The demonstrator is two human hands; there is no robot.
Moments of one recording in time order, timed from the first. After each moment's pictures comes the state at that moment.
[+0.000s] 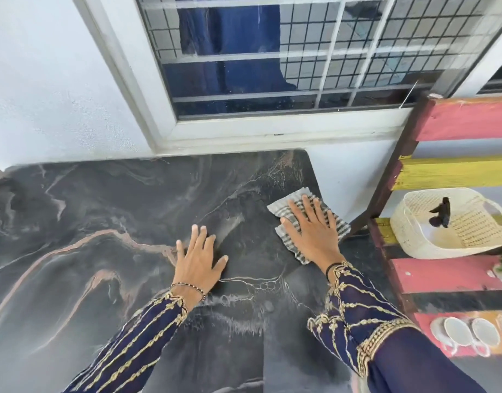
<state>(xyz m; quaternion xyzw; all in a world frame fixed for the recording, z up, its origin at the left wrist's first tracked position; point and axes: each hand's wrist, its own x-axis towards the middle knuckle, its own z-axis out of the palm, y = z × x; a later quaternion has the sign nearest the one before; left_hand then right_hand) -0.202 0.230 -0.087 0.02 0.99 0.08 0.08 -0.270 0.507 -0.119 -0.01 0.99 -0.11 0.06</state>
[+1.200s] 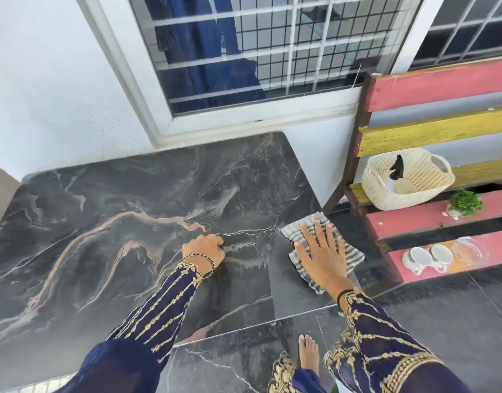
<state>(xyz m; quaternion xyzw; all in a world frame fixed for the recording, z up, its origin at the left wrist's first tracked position) -0.119 0.223 -0.035 0.00 0.98 0.06 0.20 -0.065 0.500 -0.113 0.10 0.98 -0.13 0.10</state>
